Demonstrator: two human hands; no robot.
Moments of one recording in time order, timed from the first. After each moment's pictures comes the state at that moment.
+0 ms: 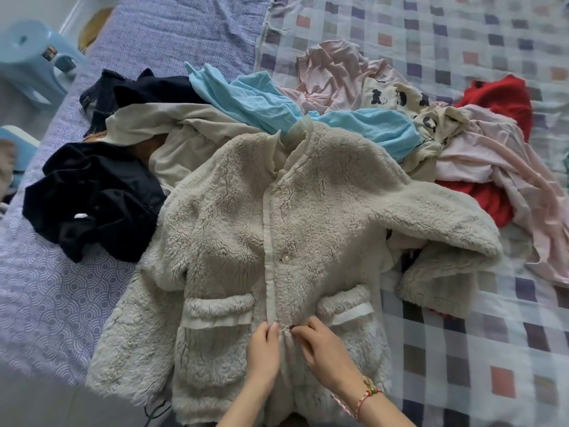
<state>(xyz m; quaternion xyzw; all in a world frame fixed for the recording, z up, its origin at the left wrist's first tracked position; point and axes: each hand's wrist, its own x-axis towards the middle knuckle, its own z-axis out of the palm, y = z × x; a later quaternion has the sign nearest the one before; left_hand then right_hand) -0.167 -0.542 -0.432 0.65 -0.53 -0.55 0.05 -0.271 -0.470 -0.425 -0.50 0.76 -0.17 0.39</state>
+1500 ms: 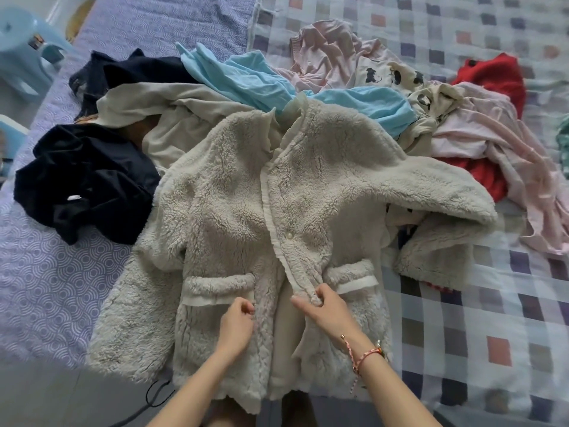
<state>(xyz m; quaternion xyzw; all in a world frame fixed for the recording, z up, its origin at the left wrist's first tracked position) -0.120 -0.566 -0.451 0.64 -0.57 -0.52 -0.04 -0.283 -0.481 -0.412 -0.22 0.80 -0.22 0.51</state>
